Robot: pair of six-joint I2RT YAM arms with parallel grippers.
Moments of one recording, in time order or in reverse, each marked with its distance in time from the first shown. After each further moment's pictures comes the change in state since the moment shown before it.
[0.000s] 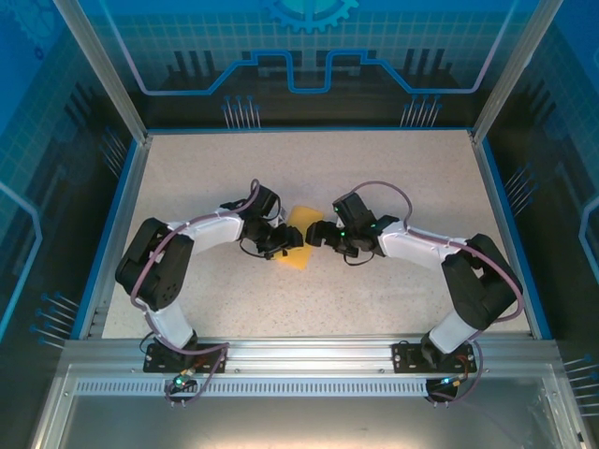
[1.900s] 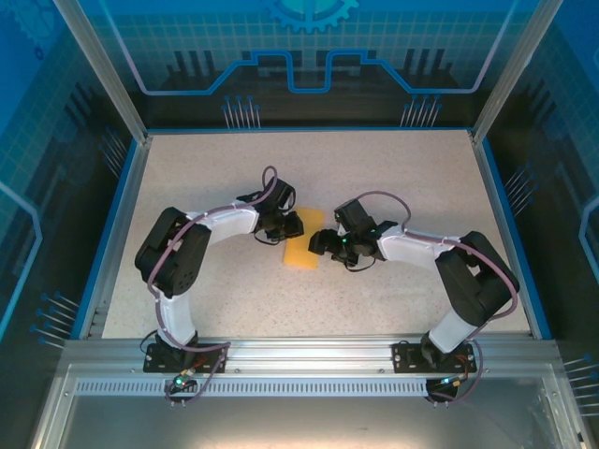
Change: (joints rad) left arm -0.046 0.158 0.156 0.081 -0.254 0.027; right arm -0.006 0.032 -0.058 0.038 -0.098 0.073
